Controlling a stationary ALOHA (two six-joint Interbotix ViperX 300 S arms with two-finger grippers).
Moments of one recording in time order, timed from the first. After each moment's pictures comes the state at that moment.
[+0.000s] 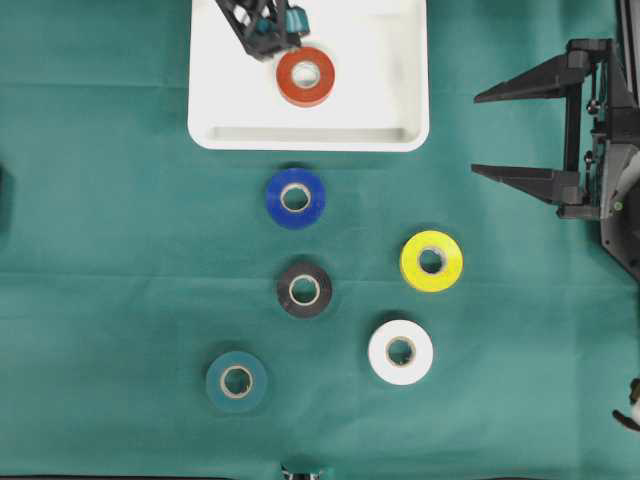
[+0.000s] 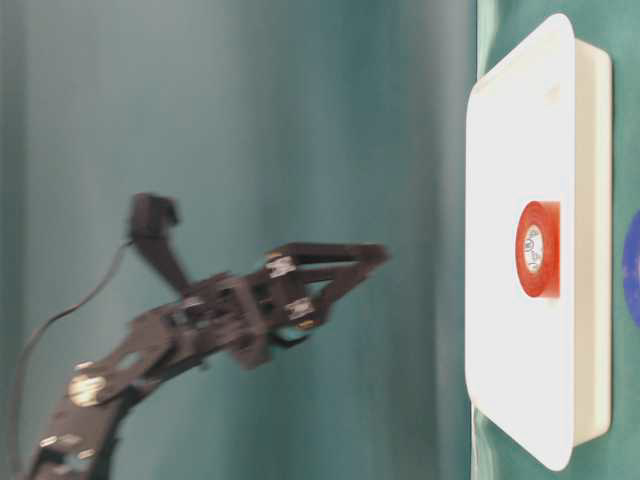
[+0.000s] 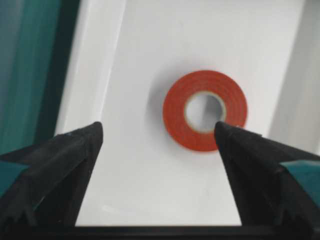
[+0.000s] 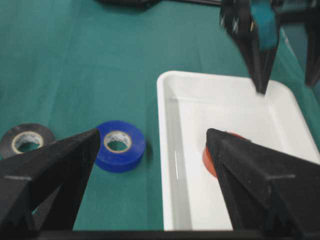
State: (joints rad) left arm 0.42 0.12 0.10 0.01 0.78 0.19; right arm -0.09 -0.85 1.10 0.00 -0.02 0.01
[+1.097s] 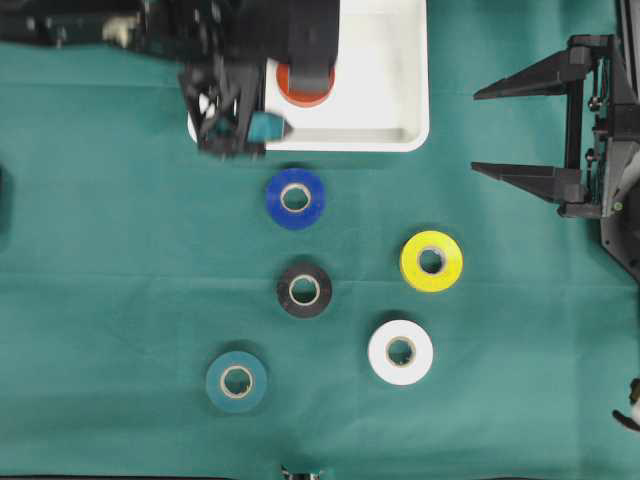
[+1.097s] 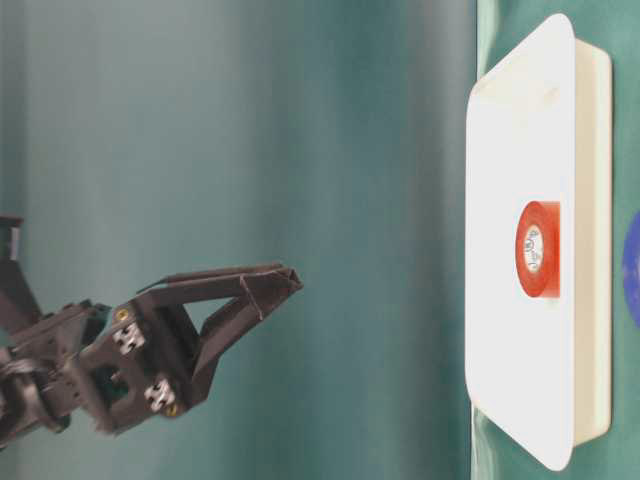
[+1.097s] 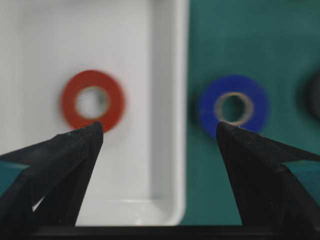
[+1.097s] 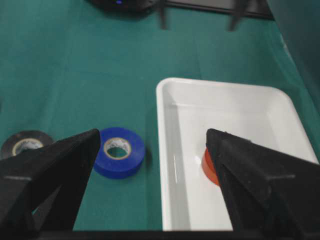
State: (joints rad) left arm 0.14 -0.05 0.13 0.01 0.89 0.22; right arm -0.09 -0.85 1.07 0.00 0.00 0.01
